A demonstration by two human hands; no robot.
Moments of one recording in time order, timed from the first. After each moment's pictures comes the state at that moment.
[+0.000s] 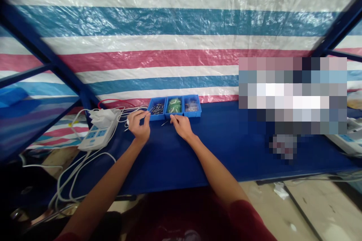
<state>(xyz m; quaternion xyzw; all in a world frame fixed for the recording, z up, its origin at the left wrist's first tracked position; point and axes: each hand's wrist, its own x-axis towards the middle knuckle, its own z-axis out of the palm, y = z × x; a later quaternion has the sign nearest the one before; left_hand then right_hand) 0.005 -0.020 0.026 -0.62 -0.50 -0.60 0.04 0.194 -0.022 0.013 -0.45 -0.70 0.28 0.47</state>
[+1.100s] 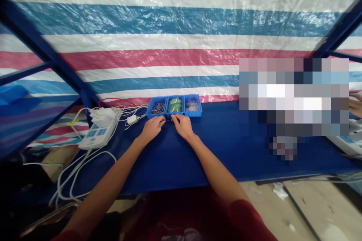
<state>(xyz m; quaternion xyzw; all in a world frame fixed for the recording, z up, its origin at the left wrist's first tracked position) 0.012 -0.014 0.016 -0.82 -0.55 -0.17 -0.02 0.194 -0.018 0.009 -0.46 -0.72 0.23 0.47</state>
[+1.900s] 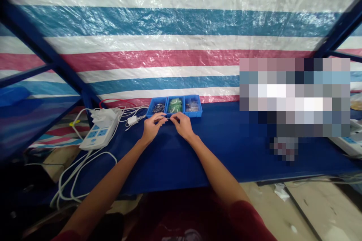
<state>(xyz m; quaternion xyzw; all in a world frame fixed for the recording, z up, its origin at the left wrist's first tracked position) 0.023 -0.021 0.017 -0.69 -0.45 -0.52 -0.24 0.193 -0.017 0.009 -0.41 -0.71 0.23 0.51</state>
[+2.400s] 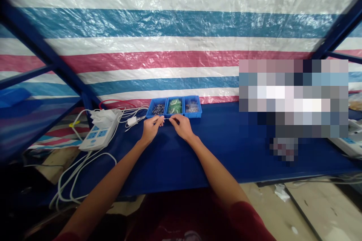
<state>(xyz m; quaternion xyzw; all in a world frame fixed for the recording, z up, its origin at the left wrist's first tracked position) 0.023 -0.023 0.024 -0.70 -0.46 -0.50 -0.21 0.193 -0.020 0.011 -0.41 -0.72 0.25 0.50</state>
